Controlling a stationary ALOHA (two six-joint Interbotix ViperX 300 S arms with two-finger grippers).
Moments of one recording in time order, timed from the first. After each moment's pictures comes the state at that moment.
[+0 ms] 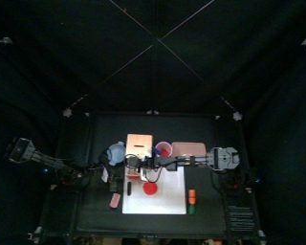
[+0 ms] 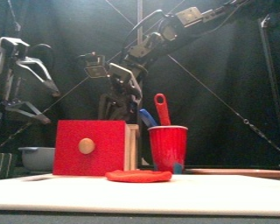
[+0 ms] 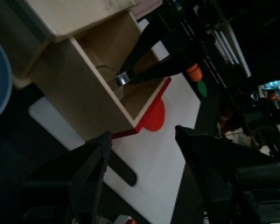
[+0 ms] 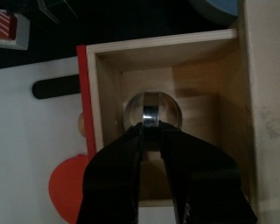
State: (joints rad) left arm -0.22 -0.54 1.30 -0.86 -0.44 -0.22; right arm -0.09 0.37 0.01 0.02 0.59 0.02
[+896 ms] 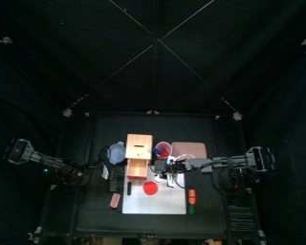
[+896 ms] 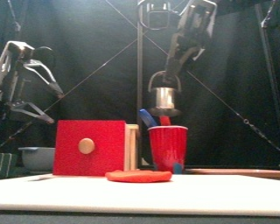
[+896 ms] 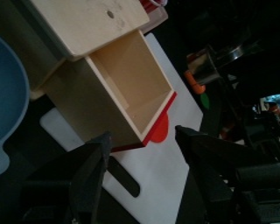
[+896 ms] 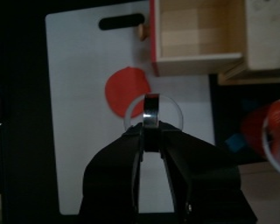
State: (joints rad) left arm -0.12 -0.57 1.30 -0.85 -0.43 -0.21; right arm 0.00 -0.17 0.56 0.12 0.55 0.04
